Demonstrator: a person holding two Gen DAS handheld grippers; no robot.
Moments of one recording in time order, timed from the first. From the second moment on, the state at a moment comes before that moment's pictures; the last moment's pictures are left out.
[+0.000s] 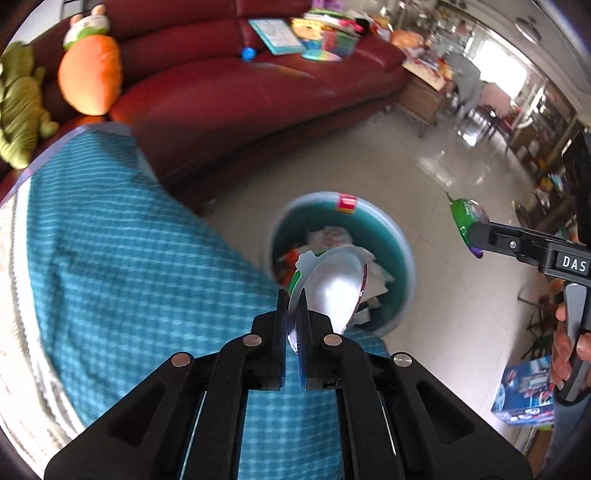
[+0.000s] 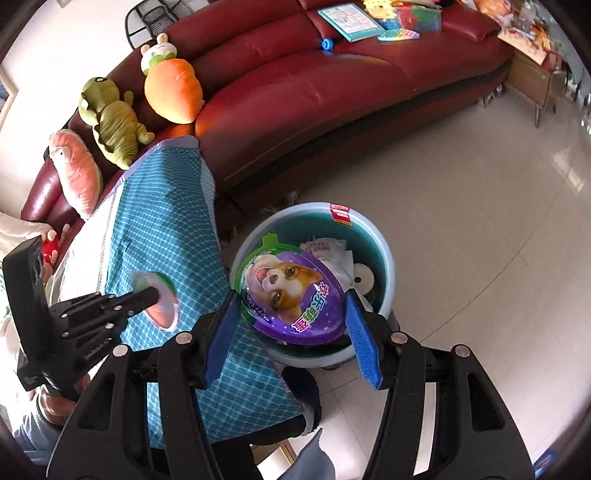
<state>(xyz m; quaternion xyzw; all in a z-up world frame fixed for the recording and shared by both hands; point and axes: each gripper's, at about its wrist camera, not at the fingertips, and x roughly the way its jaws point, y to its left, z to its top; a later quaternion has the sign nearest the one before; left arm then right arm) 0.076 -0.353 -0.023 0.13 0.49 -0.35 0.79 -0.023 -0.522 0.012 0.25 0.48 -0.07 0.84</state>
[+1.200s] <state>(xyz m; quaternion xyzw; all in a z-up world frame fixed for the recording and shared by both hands) 0.115 -0.422 -0.096 0.14 0.54 -0.36 0.75 0.027 -0.535 -0.027 0.26 0.52 -0.05 0.81</state>
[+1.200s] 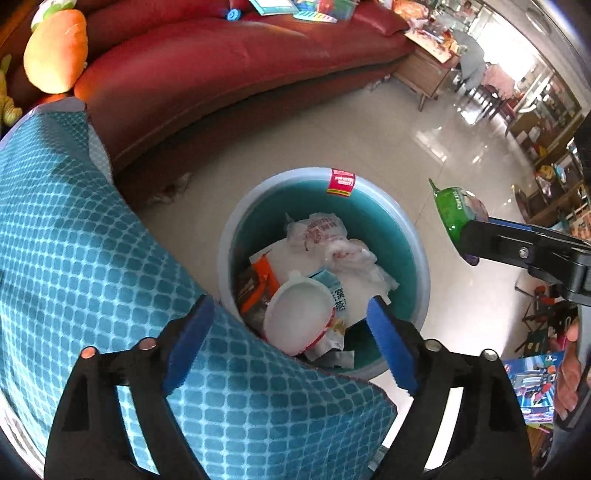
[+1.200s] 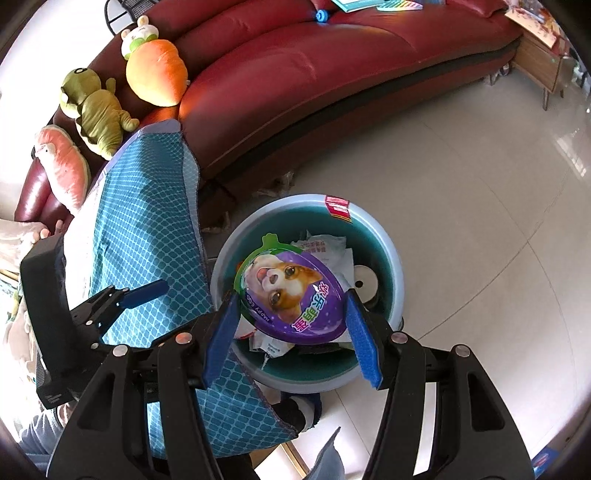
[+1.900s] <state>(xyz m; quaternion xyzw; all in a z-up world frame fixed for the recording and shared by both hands) 0.111 -0.356 -0.051 0.12 0.50 -0.32 0.79 0.054 -0.513 -0.047 0.25 0.54 -0.04 0.80</state>
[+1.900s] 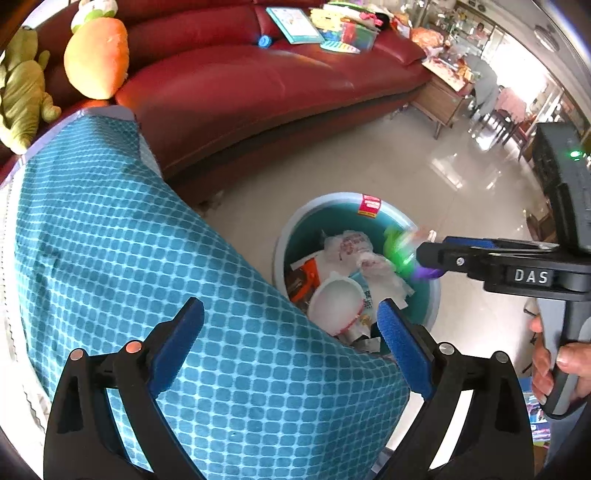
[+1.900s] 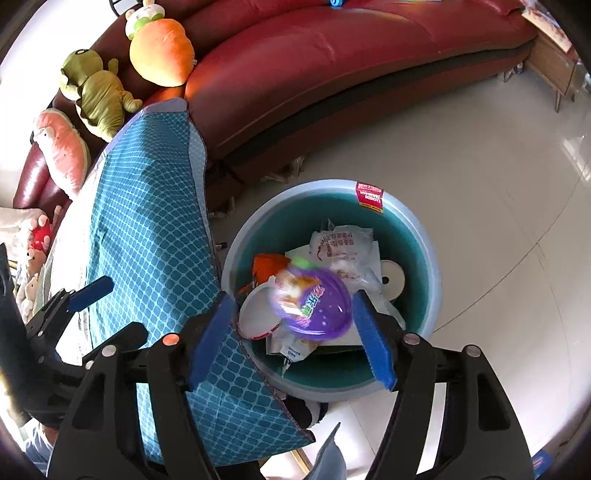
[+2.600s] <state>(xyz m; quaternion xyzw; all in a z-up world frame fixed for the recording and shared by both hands) 0.101 -0.322 -0.042 0.12 0.51 -0.29 0.80 0.028 -0.484 -0.010 0.23 0.53 -0.06 0.82</state>
